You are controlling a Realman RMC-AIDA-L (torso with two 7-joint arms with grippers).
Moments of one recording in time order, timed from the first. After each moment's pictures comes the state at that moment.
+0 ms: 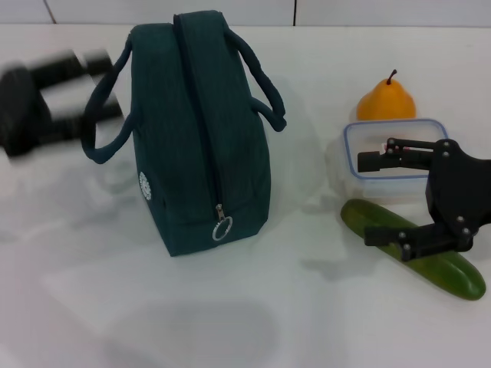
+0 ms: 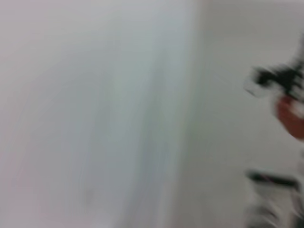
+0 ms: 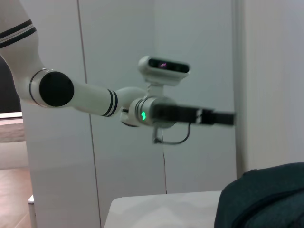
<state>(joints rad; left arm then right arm) -0.37 -1.95 0.61 0.78 1.60 1.99 -1.51 0.50 2.01 -1.02 -0.82 -1.67 -1.83 1.26</state>
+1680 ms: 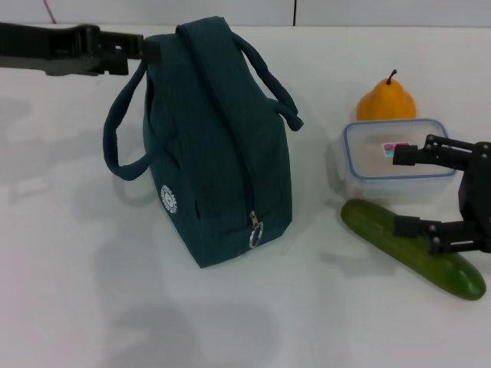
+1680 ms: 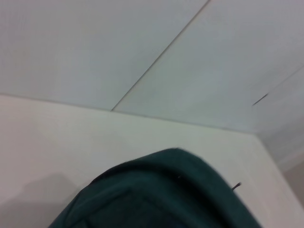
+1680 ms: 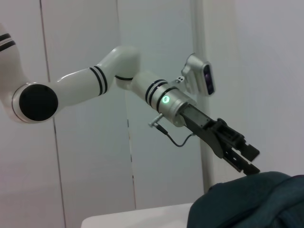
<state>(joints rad) -0.52 -2.03 0.74 1.33 2.12 1.67 -2.66 0.40 2.01 -0.98 -0.82 -1.60 -1.82 1.24</state>
